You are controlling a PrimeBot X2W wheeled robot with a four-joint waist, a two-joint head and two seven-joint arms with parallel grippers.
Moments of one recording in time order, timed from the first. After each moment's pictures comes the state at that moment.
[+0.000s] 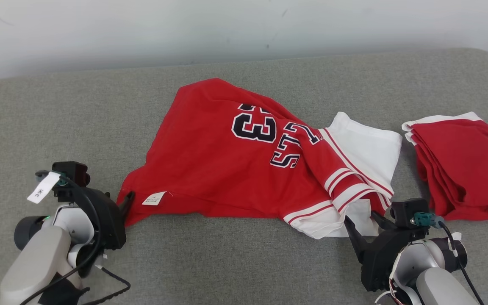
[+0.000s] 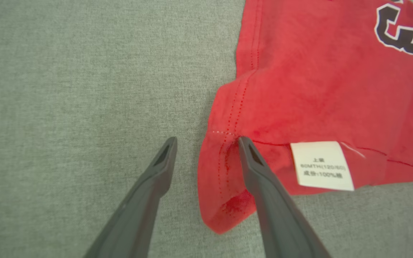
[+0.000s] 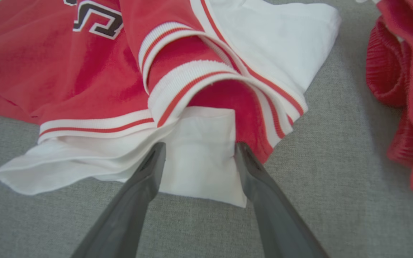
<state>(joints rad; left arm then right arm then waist) -0.66 0.25 -0.47 0.86 -0.57 -0.12 0.26 -0.21 -0.17 0.23 0.29 0.37 -0.03 0.26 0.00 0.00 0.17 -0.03</state>
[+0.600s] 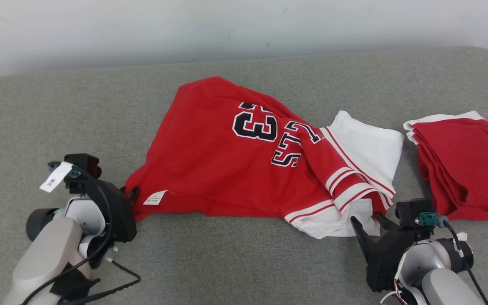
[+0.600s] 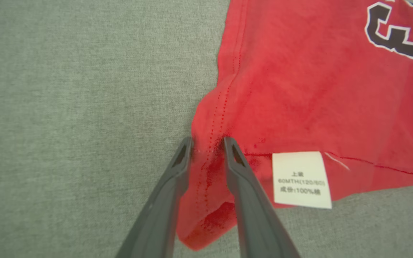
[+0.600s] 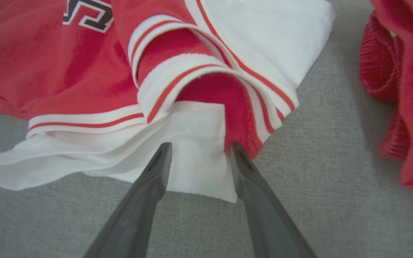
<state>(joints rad) -0.71 0.21 -0.50 0.91 -0.58 -0.12 0.27 -0.20 -0.19 0.23 0.28 0.37 -0.03 0.28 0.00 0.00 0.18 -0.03</state>
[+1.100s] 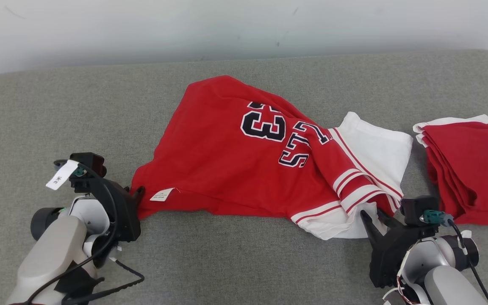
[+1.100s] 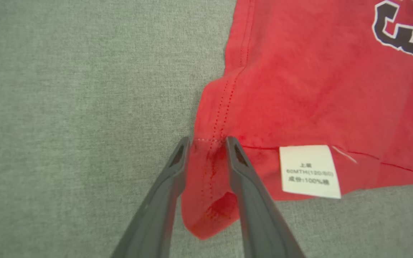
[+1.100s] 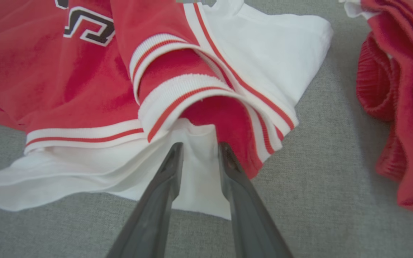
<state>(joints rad) -0.73 0.20 -0.52 0.94 -0.59 -0.12 0.27 -0.20 -0.19 0.22 0.27 0.36 -0.05 0.26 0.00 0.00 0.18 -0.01</state>
